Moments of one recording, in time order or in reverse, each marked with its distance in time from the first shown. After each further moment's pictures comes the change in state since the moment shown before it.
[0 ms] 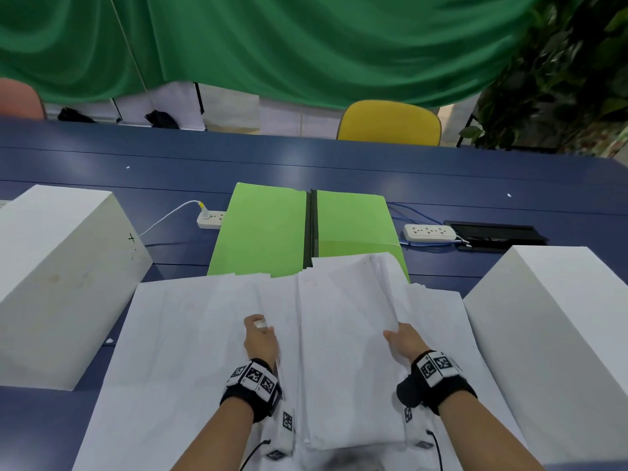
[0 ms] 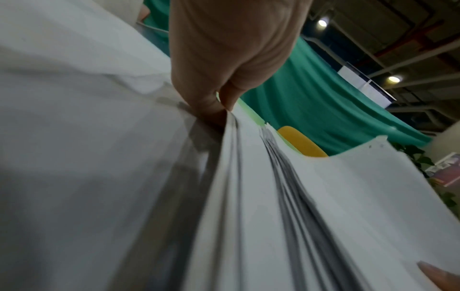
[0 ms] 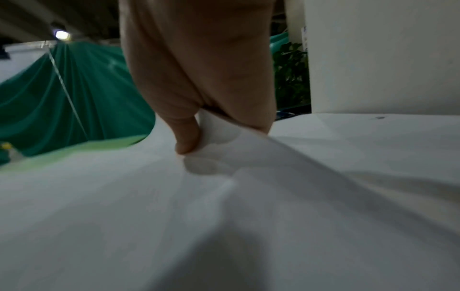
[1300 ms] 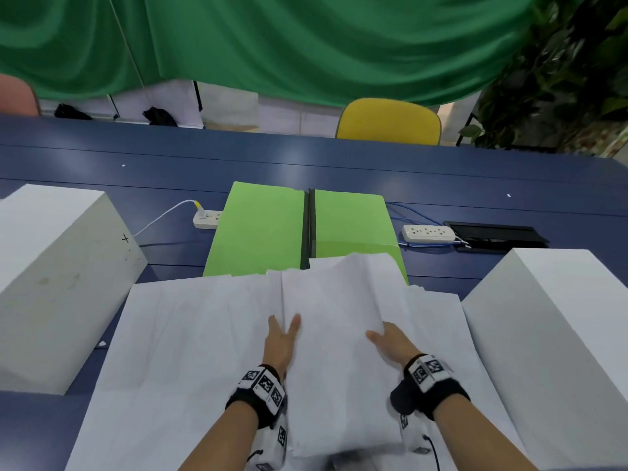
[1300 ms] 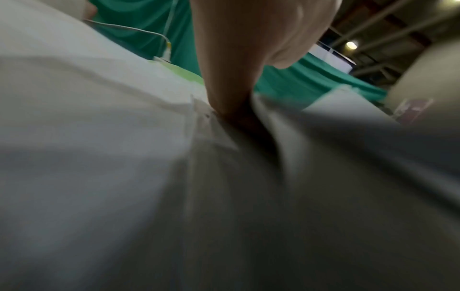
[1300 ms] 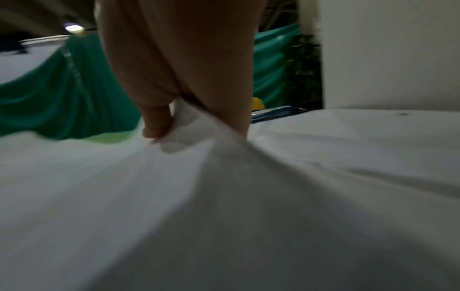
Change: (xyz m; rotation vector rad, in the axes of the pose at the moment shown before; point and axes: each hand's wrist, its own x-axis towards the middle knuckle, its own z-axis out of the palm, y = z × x) left_hand -0.025 0.016 0.015 0.056 -0.362 0.006; right_hand 0.003 -0.002 0.009 0.001 -0.130 -0.152
